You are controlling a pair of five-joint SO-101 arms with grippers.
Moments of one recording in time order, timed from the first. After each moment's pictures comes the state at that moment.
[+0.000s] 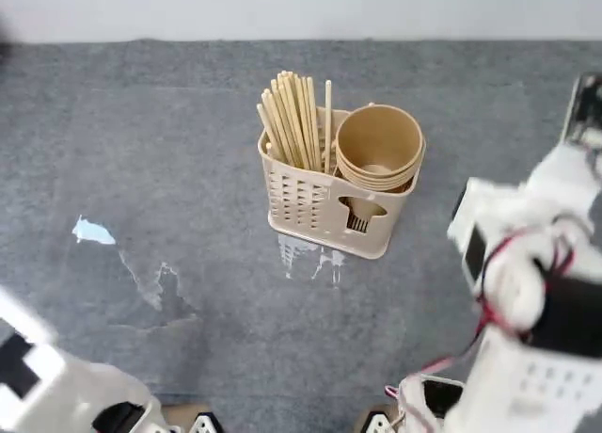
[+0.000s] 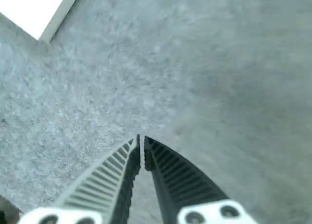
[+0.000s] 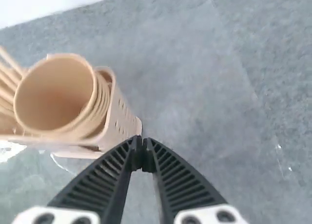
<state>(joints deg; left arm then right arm) -55.8 5.8 -18.2 99.3 -1.8 6.9 -43.9 -3.3 98.5 -9.0</state>
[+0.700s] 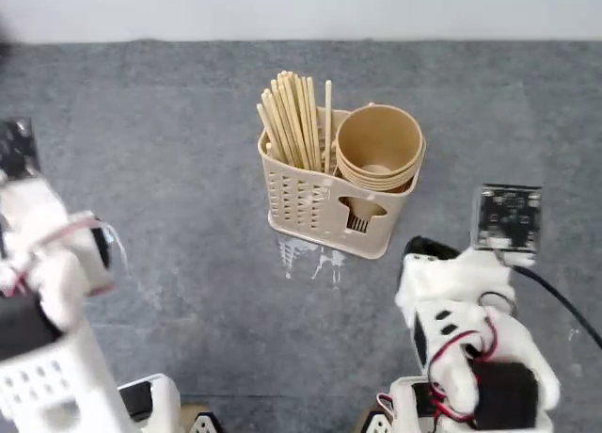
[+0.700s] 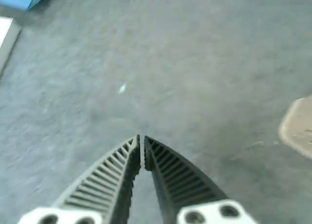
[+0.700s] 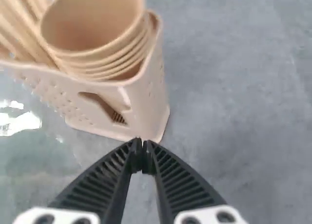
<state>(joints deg) -21.5 -54.8 25.7 88.6 6.4 -5.7 -76.1 42.6 81.8 -7.9</state>
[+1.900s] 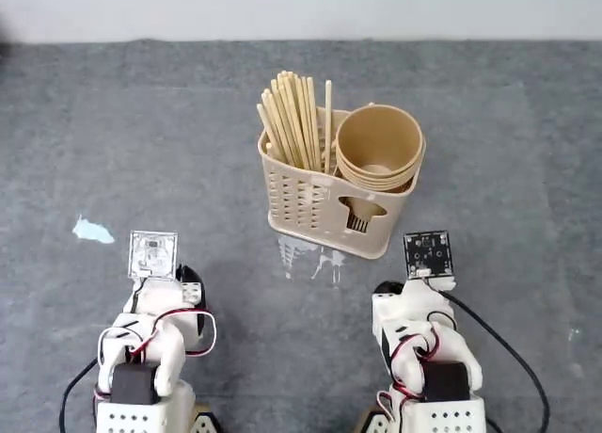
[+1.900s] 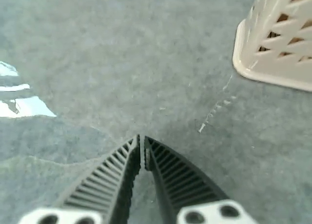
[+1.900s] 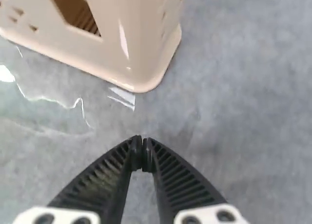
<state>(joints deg) -1.8 -103.3 96.9 62.8 7.9 -6.3 -103.1 95.5 65.0 0.0</state>
